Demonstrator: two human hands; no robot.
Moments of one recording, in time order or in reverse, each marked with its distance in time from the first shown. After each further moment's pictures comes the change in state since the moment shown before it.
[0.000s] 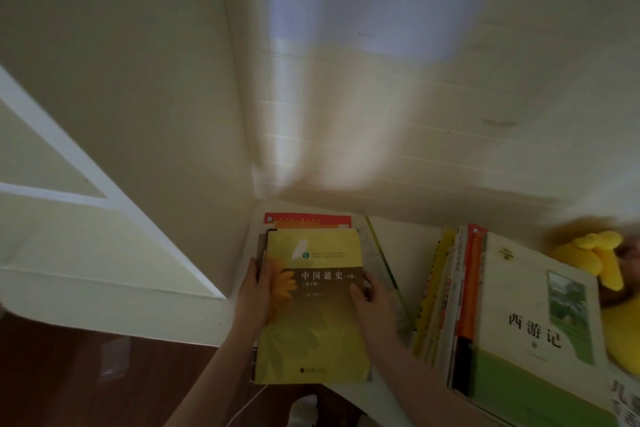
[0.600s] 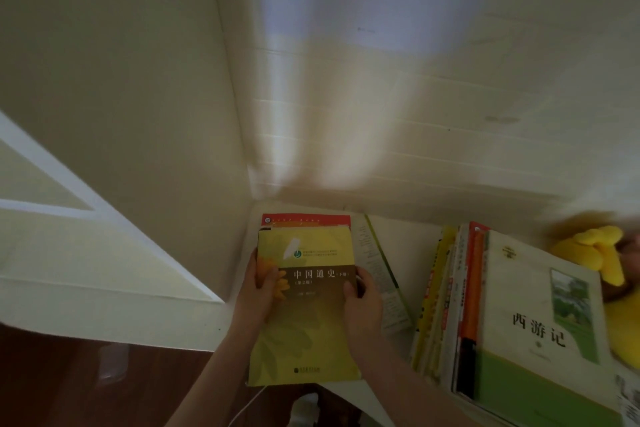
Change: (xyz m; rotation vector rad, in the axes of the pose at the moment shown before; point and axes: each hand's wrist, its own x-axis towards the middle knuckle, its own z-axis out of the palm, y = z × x) left_hand 0.005 -0.002 -0.003 0.063 -0.060 0.115; right_hand 0.007 0.003 0.028 -0.030 0.166 -0.030
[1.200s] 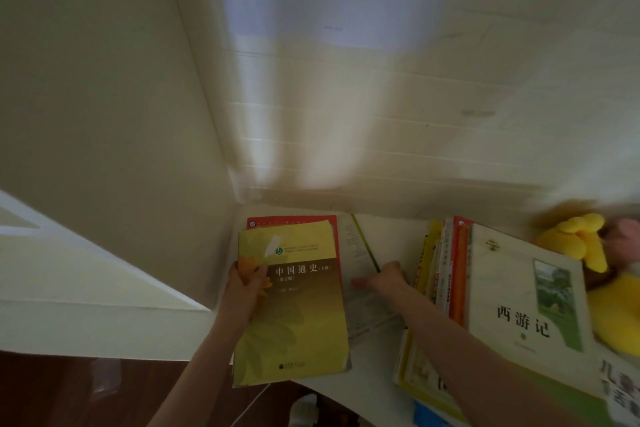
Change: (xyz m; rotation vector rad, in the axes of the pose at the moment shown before) left_hand 0.014 0.012 -0.003 0.028 0.004 -0.173; right_hand 0.102 -0.009 -0.055 -0.613 -0.159 0.358
